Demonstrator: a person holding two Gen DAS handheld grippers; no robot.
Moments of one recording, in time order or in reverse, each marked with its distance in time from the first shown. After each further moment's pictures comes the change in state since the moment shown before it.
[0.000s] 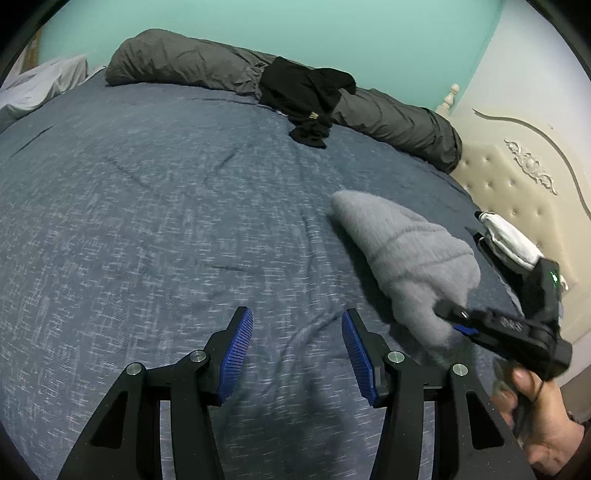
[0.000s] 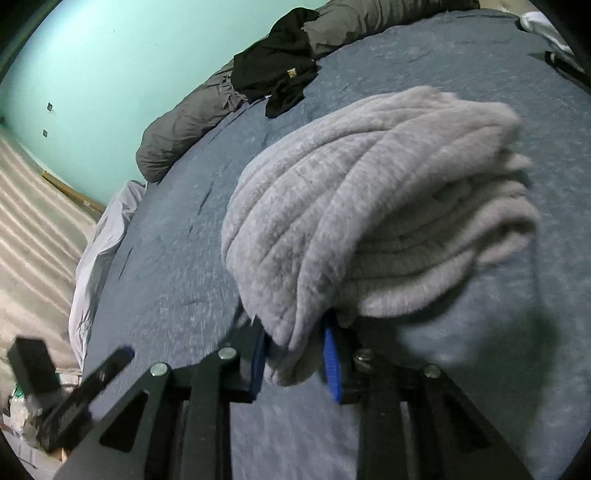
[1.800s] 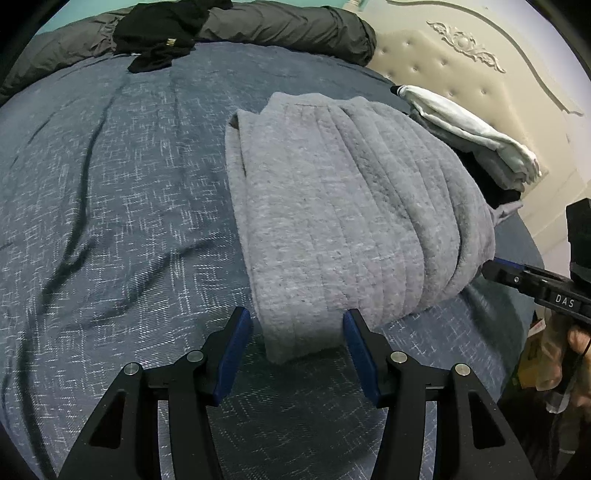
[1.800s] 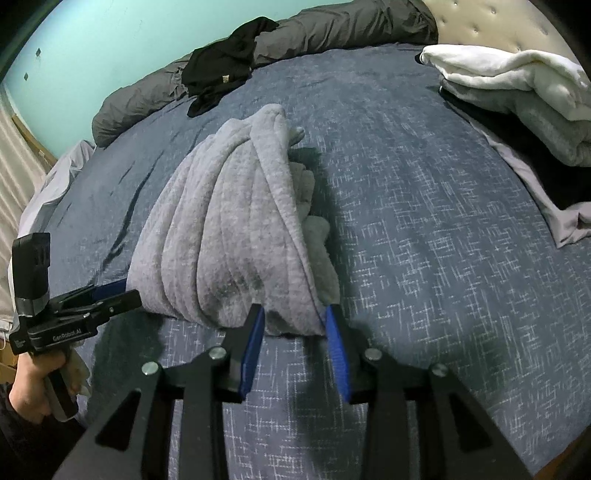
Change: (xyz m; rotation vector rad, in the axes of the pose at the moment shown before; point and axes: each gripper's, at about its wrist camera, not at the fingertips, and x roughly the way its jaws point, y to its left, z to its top) left arm 0.117 -0.179 -0.065 0.271 0.316 -0.173; right arm -0.134 -0.141 -0.007 -0.172 0.039 -0.316
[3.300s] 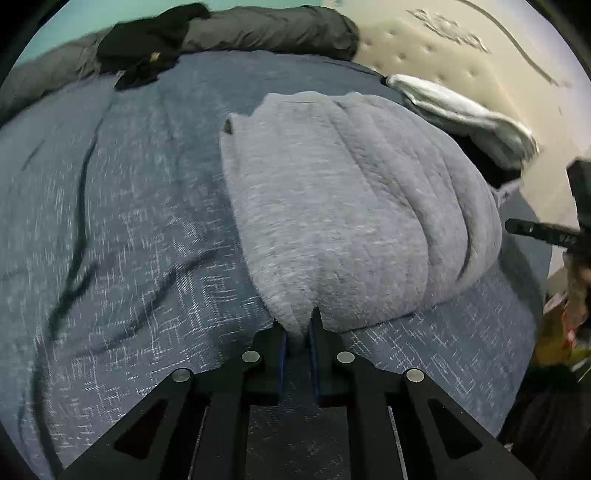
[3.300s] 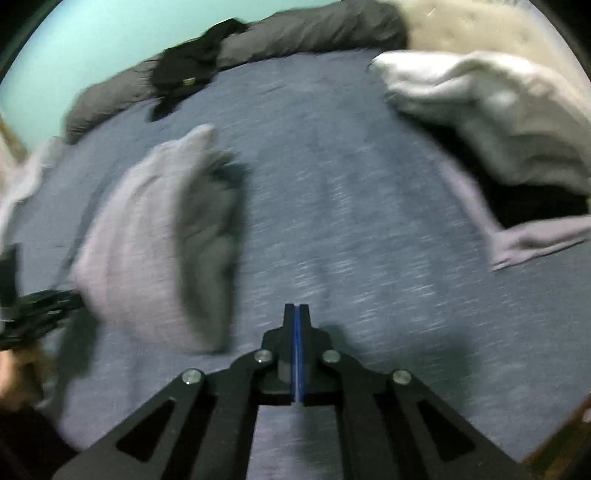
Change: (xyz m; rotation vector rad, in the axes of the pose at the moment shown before) left arm -0.002 -0.013 -0.007 0.121 -0.020 0.050; right arm -0.013 -0.044 0.020 -0.033 0.032 -0.068
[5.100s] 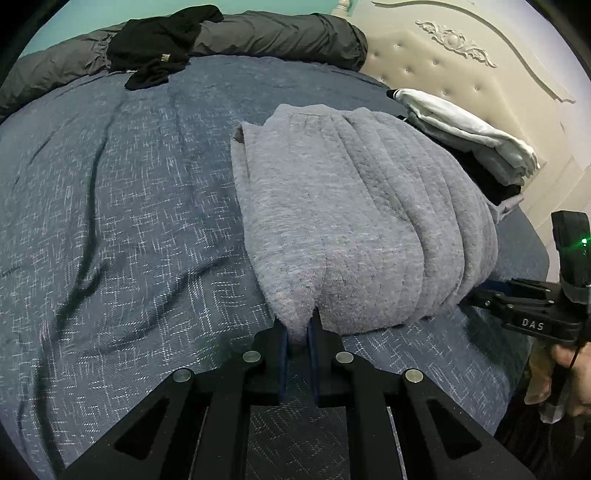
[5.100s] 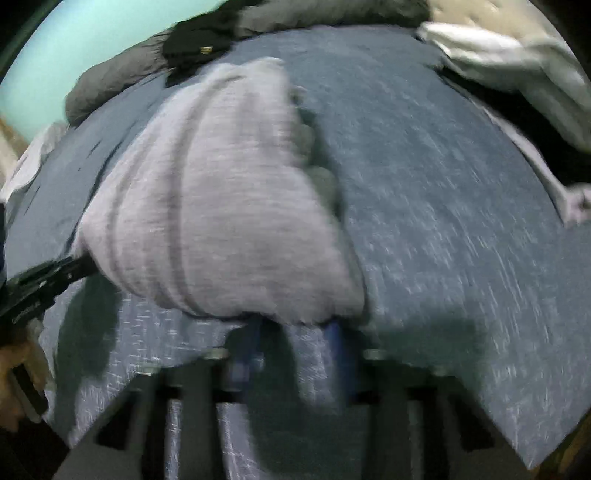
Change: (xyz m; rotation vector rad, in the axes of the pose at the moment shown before) left arm -0.005 0.025 0.008 -0.057 -0.030 -0.028; right arm 0.037 0.118 -0.033 0.014 0.019 -0.076
